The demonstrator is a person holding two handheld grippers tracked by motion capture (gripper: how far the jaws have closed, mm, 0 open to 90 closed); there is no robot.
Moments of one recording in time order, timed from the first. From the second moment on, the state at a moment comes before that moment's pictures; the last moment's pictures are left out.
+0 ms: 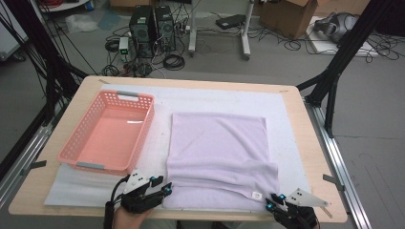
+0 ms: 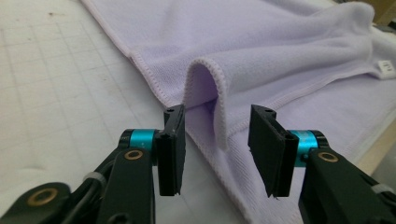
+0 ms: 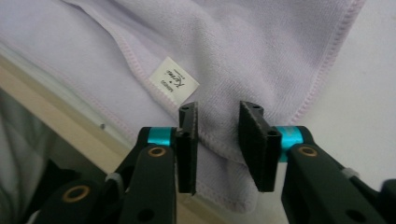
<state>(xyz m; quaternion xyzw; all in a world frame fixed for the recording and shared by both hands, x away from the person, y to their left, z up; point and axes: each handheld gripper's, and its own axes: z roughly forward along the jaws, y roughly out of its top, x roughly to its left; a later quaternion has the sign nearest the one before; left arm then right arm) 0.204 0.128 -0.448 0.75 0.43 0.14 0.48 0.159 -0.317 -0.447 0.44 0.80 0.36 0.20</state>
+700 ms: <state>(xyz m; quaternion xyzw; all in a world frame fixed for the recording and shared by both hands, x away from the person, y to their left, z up) 0.167 0.144 -0.441 0.78 0.40 0.10 0.48 0.141 -0.329 -0.437 0.39 0.82 0.38 0.17</state>
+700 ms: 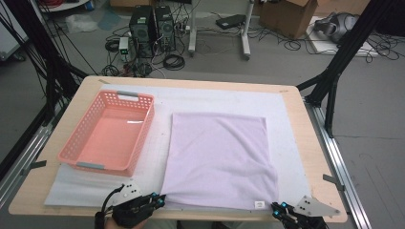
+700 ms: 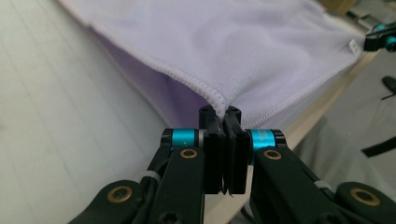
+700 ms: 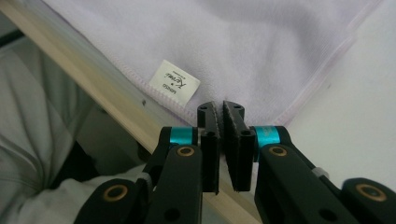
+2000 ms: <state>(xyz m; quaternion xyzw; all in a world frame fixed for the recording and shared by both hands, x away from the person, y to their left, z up) 0.338 0.106 -0.426 0.73 0.48 0.17 0.45 0.296 -0.342 -0.433 0.51 0.73 0.41 0.19</state>
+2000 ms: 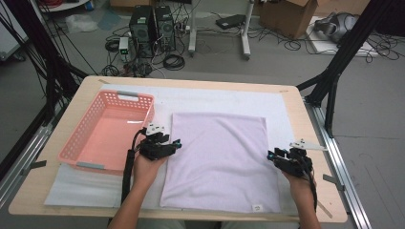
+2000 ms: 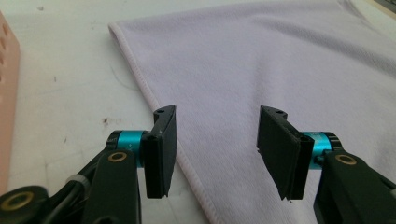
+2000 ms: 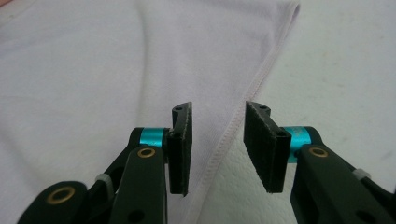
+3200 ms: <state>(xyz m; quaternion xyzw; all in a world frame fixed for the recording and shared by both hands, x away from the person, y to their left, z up) 0.389 0.102 -0.442 0.70 0.51 0.26 0.43 0.342 -0.342 -0.440 0.55 0.70 0.39 0.25</state>
